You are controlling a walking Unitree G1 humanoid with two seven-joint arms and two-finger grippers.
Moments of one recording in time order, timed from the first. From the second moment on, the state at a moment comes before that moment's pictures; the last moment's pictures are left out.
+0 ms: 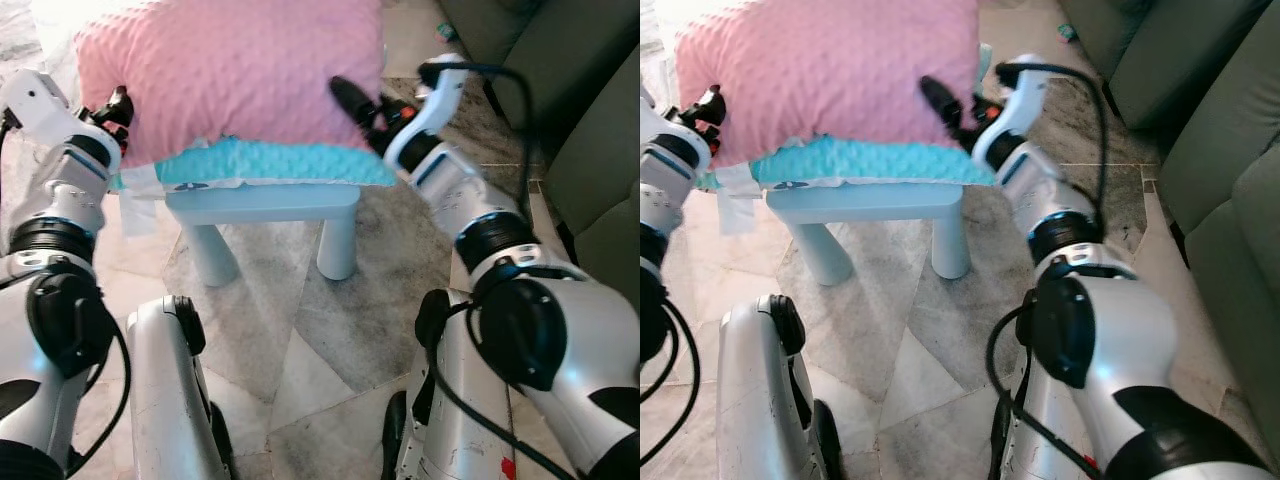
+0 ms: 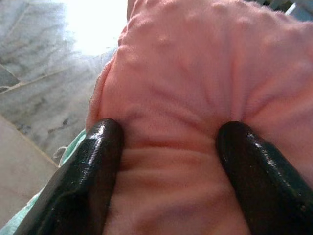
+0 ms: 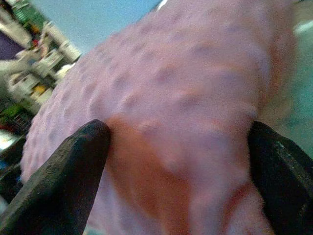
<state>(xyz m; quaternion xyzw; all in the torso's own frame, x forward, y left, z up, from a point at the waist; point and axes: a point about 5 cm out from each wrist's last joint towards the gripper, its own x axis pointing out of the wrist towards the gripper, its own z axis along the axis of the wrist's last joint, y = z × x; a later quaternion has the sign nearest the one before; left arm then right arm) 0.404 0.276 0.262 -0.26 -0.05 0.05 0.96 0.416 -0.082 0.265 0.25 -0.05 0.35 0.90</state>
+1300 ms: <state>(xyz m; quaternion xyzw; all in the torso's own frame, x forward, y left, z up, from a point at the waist) 0.404 0.265 0.253 -0.28 -0.01 -0.05 0.96 0.409 -0.067 0.241 0.14 -0.03 0.38 0.91</state>
